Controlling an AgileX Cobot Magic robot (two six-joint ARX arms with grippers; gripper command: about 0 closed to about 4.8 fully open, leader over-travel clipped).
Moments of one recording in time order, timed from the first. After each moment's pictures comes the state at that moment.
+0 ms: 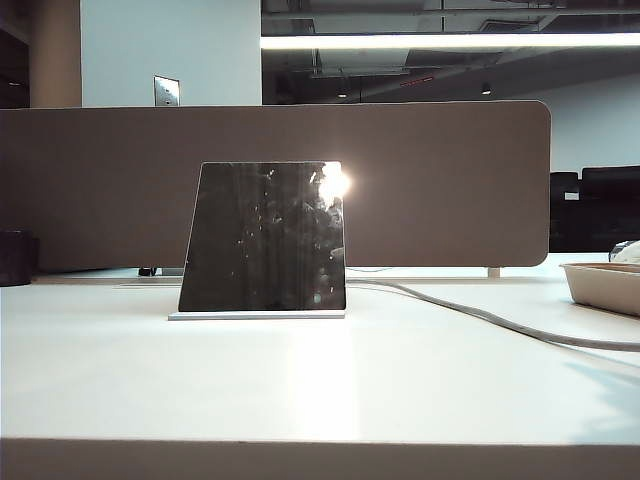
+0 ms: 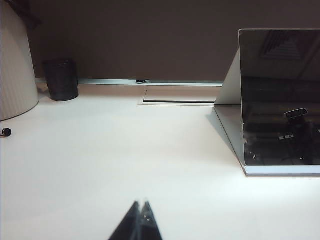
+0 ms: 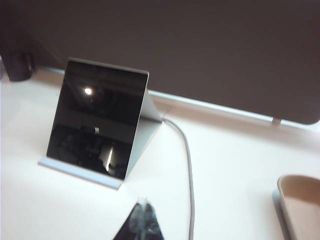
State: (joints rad) left arm 0.00 0.00 0.01 0.02 -0.03 -0.02; right arm 0.66 0.56 0.62 -0.15 0.29 0.03
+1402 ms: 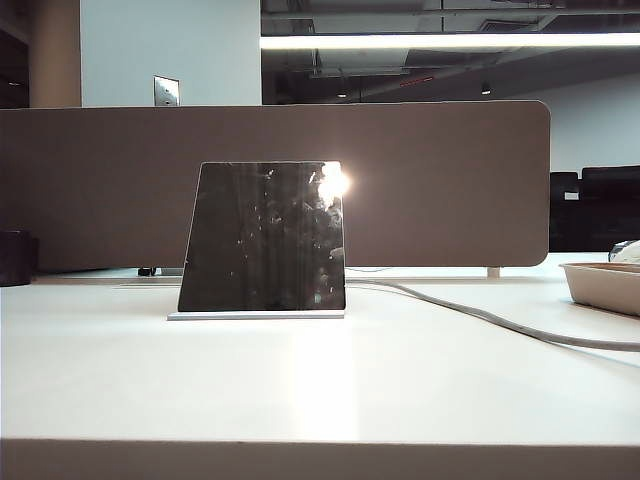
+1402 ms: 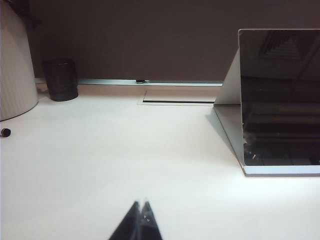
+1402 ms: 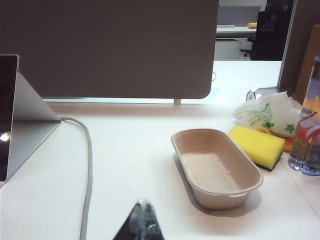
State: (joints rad) left arm 0.00 0.00 0.01 0.02 -0.03 -0.02; right arm 0.06 0.10 0.08 0.08 0.02 0.06
